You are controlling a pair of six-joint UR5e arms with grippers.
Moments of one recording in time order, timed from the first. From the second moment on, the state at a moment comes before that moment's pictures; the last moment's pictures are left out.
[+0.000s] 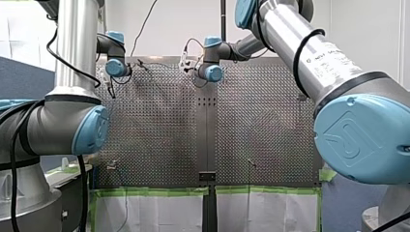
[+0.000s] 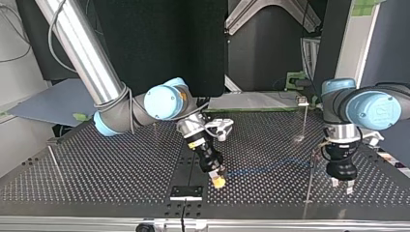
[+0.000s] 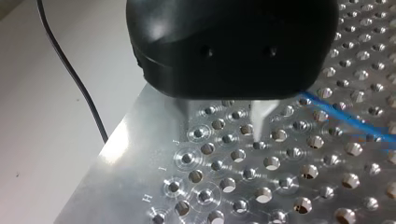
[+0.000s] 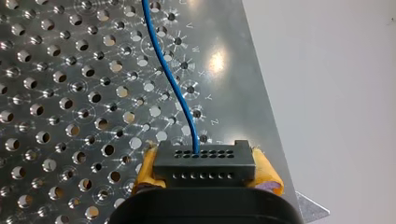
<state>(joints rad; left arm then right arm) 0.16 -1.71 -1.61 -2.77 -1.56 -1.97 2.31 -0.84 0.84 -0.30 1.40 1.77</state>
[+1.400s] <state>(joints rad) 0.08 -1.56 -1.73 -3.16 -1.68 -2.02 2.33 -0.85 0.84 -0.25 1.40 1.77</state>
